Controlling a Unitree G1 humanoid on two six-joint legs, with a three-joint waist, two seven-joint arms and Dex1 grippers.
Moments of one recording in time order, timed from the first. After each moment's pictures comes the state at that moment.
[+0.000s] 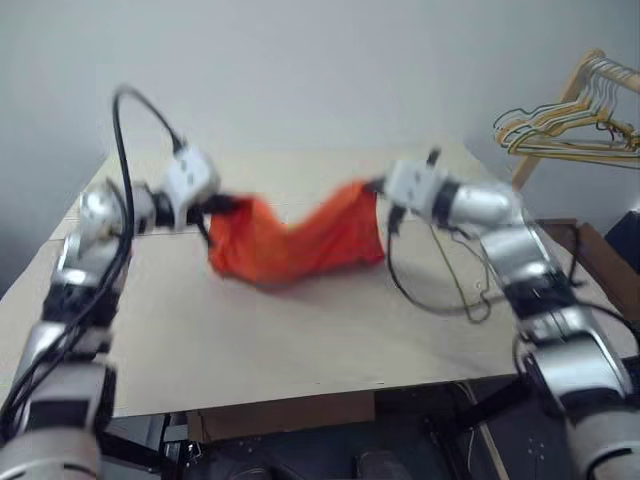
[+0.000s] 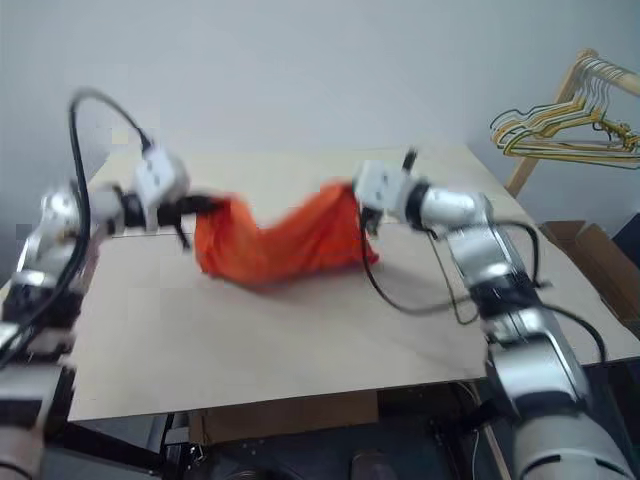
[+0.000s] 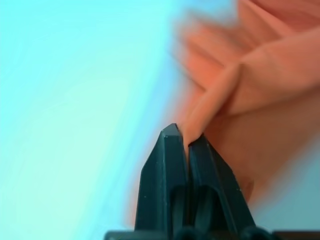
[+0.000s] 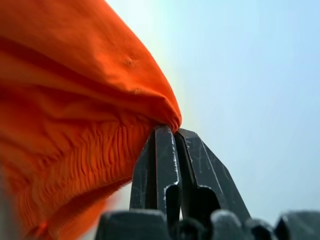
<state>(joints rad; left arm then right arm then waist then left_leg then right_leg) -1.00 0.72 -0.09 0.50 -0.10 0.18 -0.85 -1.07 -0.52 0.25 0.59 -0.16 -0.14 0.54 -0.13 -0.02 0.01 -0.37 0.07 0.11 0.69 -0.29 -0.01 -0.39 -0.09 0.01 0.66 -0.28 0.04</state>
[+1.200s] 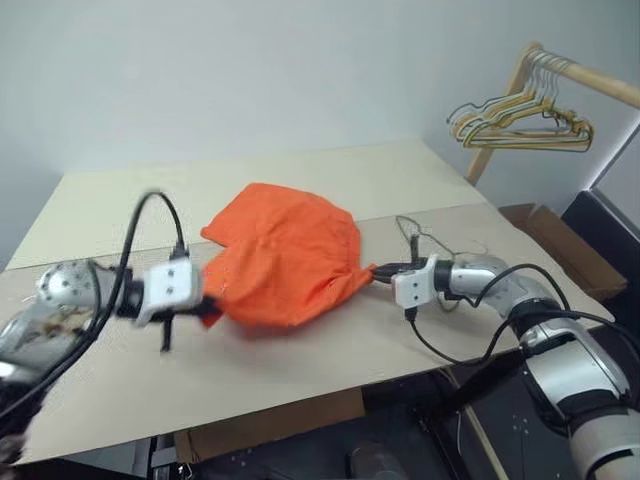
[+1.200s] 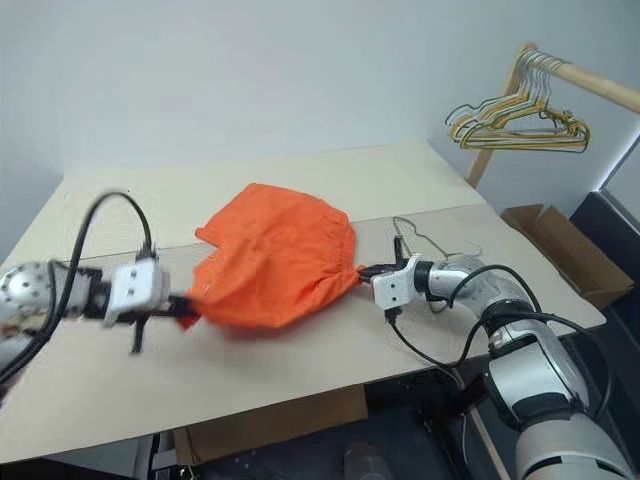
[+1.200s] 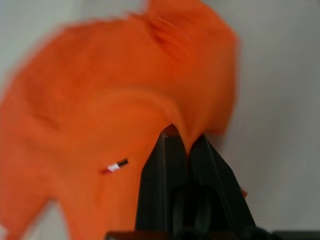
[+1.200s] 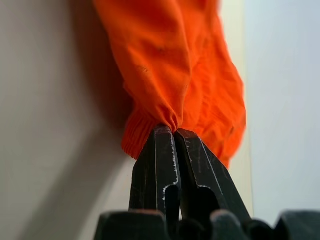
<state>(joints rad) -0.13 1.17 -0.06 -0.23 -0.32 0.19 -1.28 -0.87 -0.62 0.47 1.07 -0.48 -1.09 0.54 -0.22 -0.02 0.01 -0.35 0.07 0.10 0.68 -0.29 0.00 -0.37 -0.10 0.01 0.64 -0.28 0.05</state>
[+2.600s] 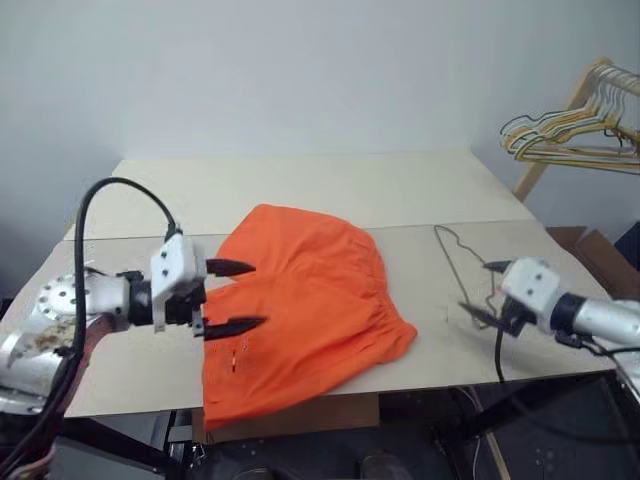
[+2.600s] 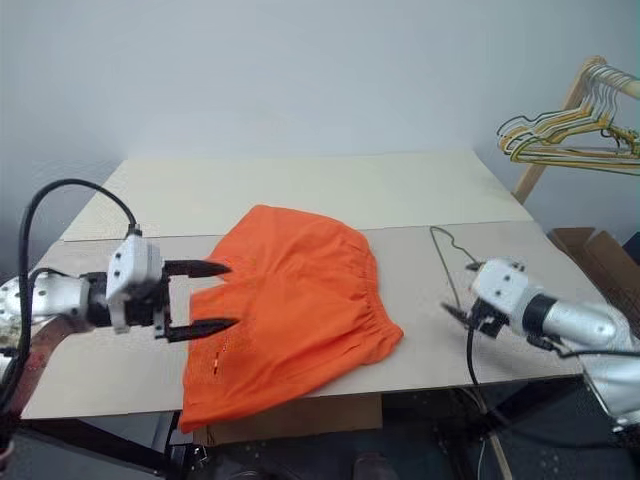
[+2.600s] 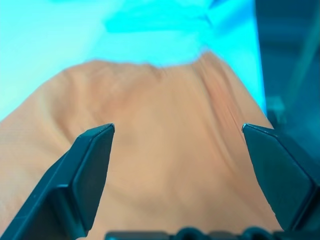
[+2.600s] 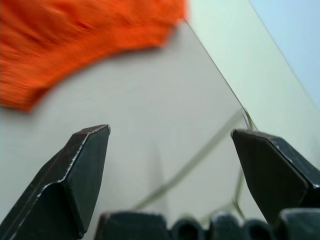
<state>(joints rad) -0.22 0.87 0.14 -0.44 -0.59 0.56 -1.06 -0.06 -1.05 -0.04 -0.10 0.28 0.22 0.66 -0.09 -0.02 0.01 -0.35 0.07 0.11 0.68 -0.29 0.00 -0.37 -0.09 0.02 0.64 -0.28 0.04</state>
